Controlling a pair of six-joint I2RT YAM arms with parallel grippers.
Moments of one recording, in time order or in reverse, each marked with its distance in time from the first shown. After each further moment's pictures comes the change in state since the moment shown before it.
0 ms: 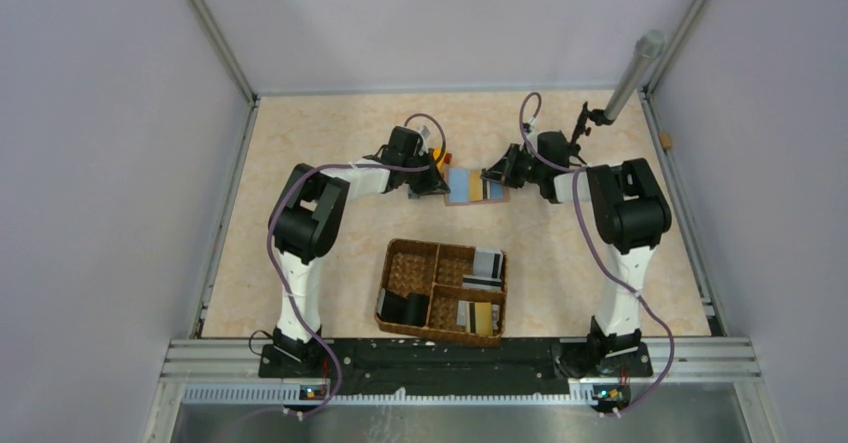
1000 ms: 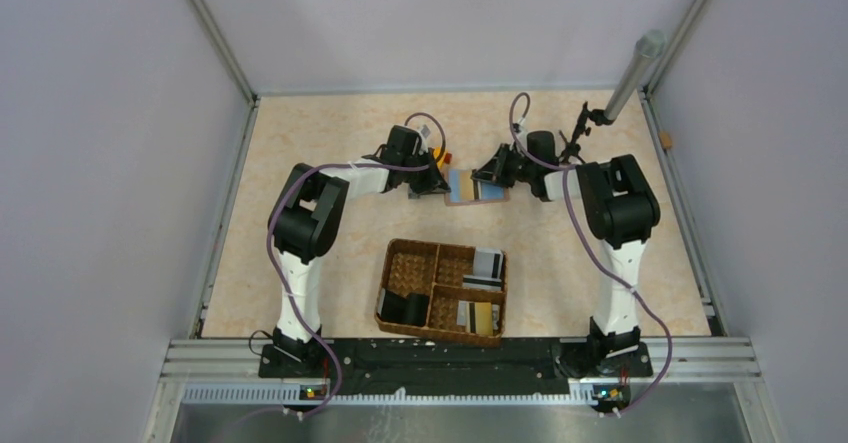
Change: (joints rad) left arm 0.006 0.000 0.000 0.013 0.037 0.000; right arm 0.037 0.067 0.062 0.003 -0.010 0.026
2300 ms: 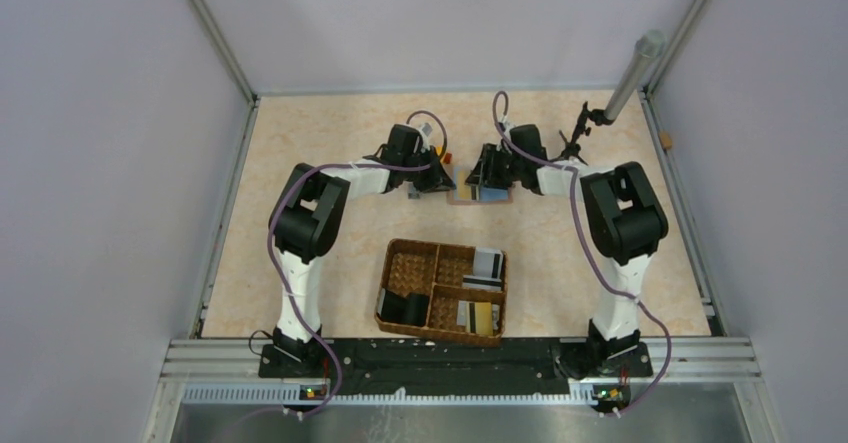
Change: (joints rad) left arm -0.001 0.004 0.000 0.053 0.036 -0.031; right arm 0.092 -0.140 0.058 -0.373 0.214 -0.208
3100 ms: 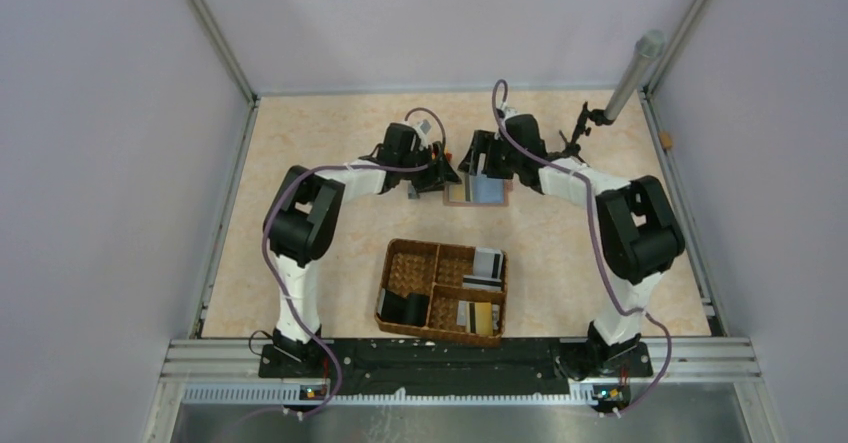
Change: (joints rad) left arm 0.008 -0.028 -0.031 0.039 0.020 0.018; right arm 0.070 -0.106 0.017 -0.063 0.162 0.045
